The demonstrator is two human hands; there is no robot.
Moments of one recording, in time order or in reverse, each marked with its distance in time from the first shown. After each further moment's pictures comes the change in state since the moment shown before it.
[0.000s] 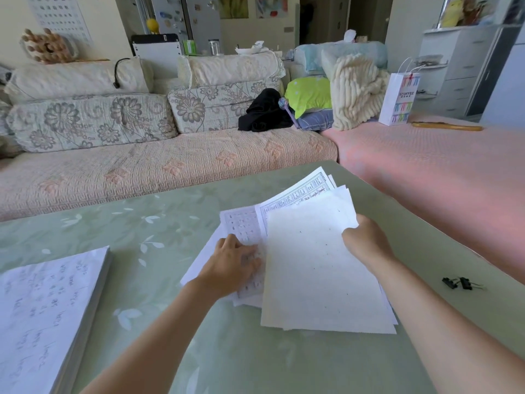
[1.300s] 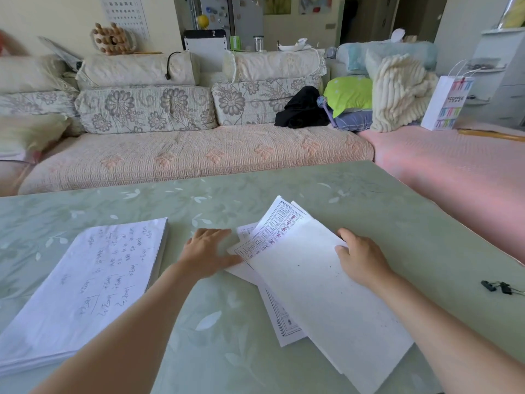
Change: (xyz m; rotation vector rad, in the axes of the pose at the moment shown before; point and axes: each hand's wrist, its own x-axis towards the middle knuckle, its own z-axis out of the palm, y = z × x) left_hand -0.068 -0.096 -0.061 0.126 0.043 -0.223; right_hand -0.059 -0.003 0.058 -0.380 -0.070 -0.609
